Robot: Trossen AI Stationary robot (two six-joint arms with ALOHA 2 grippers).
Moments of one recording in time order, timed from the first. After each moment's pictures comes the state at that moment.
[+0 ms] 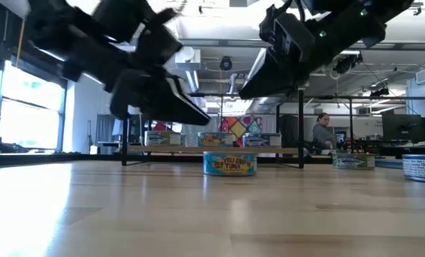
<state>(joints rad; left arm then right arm) -0.14 1.71 0.64 0.60 -0.12 0.28 0.15 1.51 0.75 0.19 0.24 0.26</state>
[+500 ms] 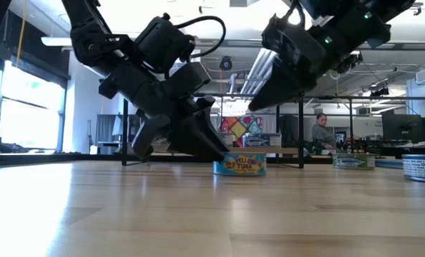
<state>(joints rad) -0.03 1.90 0.80 0.43 0.03 0.55 0.16 1.51 0.75 0.10 0.25 0.25</state>
